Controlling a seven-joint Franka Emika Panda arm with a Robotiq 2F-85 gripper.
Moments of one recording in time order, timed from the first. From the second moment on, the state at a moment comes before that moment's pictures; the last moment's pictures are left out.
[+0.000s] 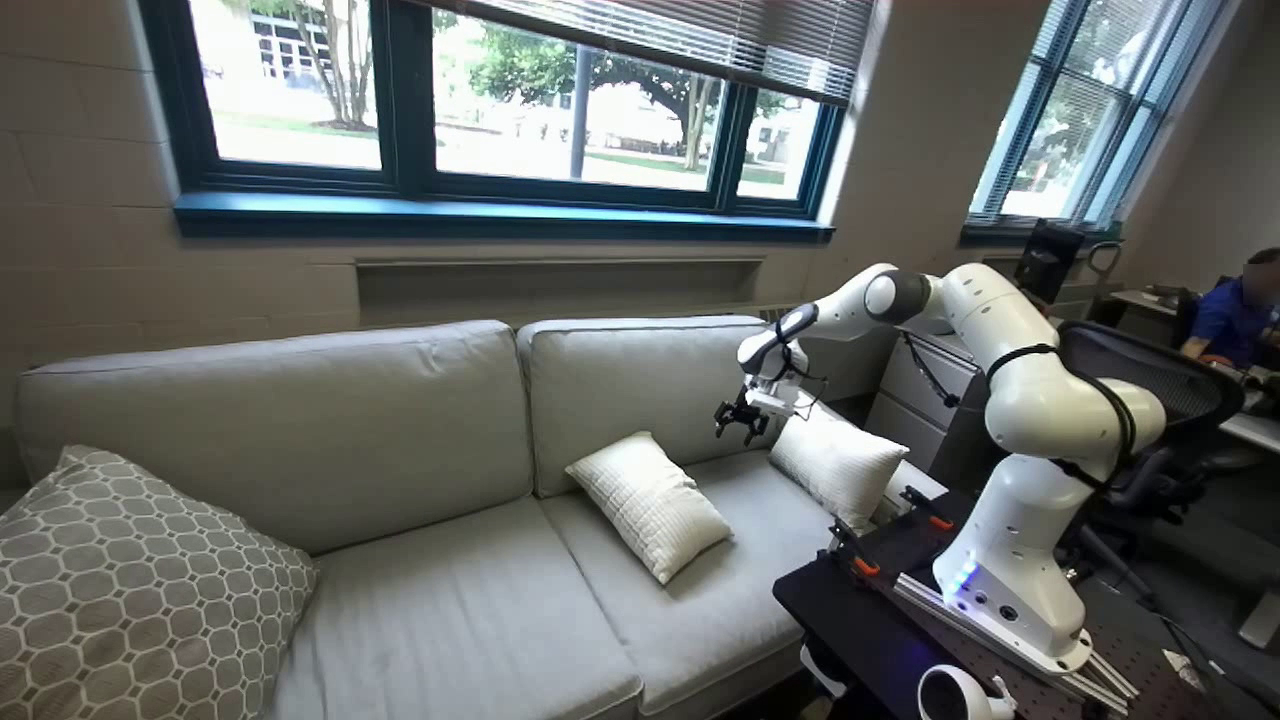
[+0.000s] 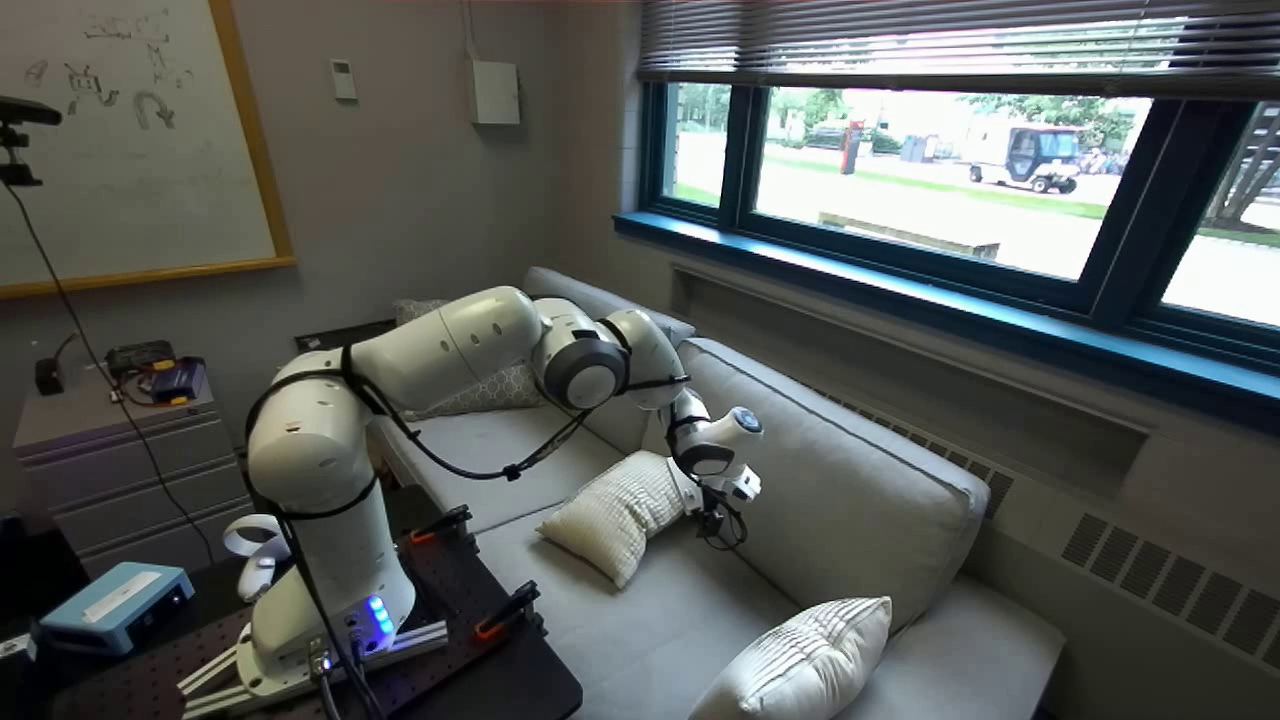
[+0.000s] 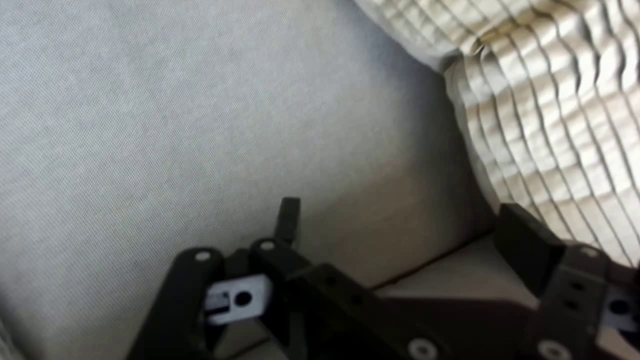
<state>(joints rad) -0.31 1.16 0.15 -1.39 0.22 2.45 -0.03</state>
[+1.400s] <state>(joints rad) -0.20 1.46 0.34 -0.93 0.58 2.21 0.15</state>
